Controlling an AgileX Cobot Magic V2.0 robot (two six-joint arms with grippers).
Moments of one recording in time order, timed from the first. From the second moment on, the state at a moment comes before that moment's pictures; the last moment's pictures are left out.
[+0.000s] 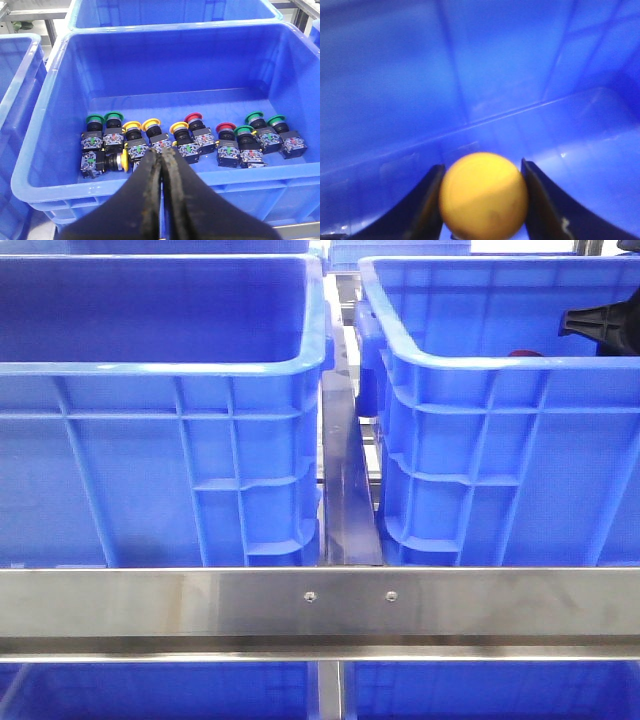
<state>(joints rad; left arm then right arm) -0.07 0.36 -0.59 -0.04 0.55 0.01 -0.02 1.89 -1.22 1.32 -0.25 -1.06</state>
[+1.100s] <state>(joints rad) -0.07 0.36 -0.59 -0.04 0.55 0.01 -0.02 1.77 -1.21 1.32 -0.23 -1.10</state>
